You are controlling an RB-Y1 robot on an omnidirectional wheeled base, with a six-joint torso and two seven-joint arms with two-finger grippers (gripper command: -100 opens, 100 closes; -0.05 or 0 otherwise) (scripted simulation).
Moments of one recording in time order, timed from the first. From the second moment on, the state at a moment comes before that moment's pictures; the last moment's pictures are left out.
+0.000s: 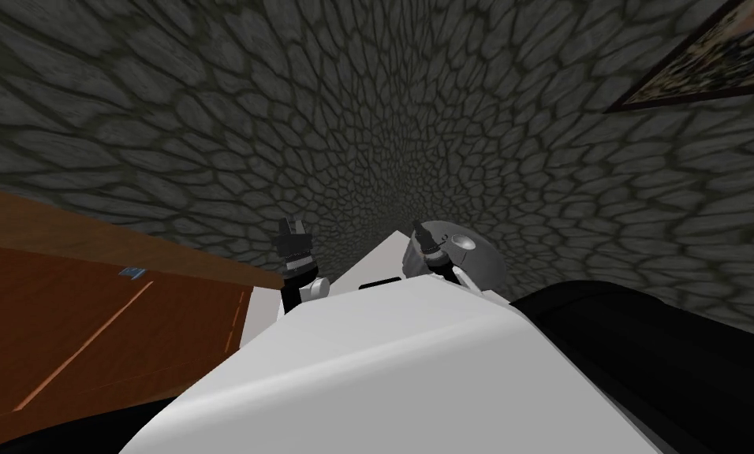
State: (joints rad) left arm 0.45 0.01 -0.04 -2.28 0.02 -0.44 0.11; right arm 0.62 -0.26 0.08 -2.16 0.20 -0.68 0.16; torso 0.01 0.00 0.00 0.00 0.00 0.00
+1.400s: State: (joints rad) left arm 0.45 0.01 -0.04 -2.28 0.02 -0.44 0.11; right arm 0.87 -0.58 0.09 -1.96 0.58 -0.68 0.34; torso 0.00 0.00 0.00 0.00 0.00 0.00
